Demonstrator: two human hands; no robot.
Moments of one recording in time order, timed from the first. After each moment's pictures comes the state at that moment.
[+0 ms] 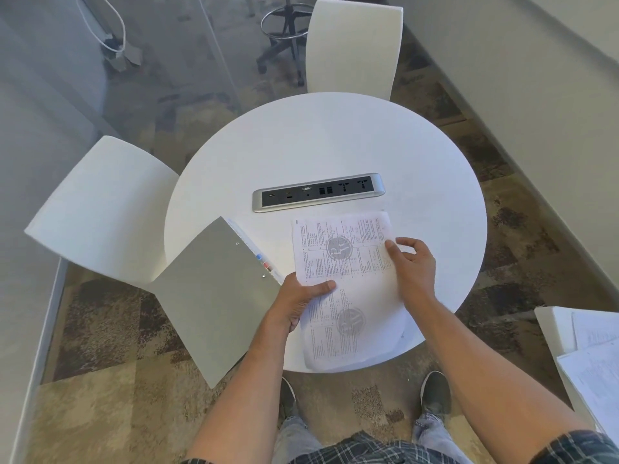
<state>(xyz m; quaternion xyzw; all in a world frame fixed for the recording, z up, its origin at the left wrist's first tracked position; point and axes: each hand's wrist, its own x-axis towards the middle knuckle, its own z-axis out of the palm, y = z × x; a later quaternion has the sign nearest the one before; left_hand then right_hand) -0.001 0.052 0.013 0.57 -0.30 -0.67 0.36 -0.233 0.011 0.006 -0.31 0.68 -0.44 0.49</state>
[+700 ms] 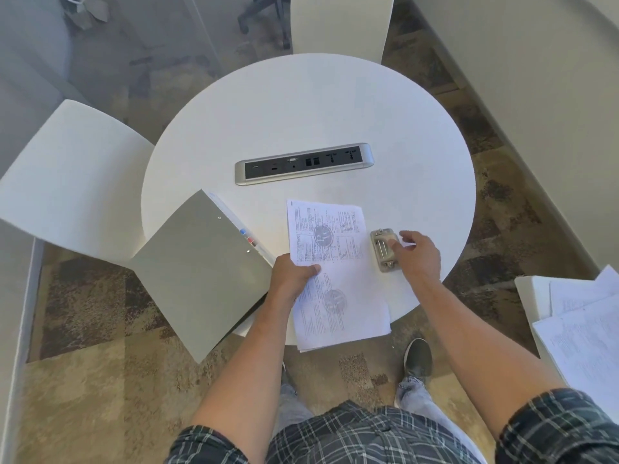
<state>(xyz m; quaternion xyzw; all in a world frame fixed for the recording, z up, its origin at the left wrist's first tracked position) -0.017 0.052 -0.023 0.72 -0.30 -0.55 0.29 -0.281 0.020 -0.046 -0.43 0.79 -0.25 0.36</state>
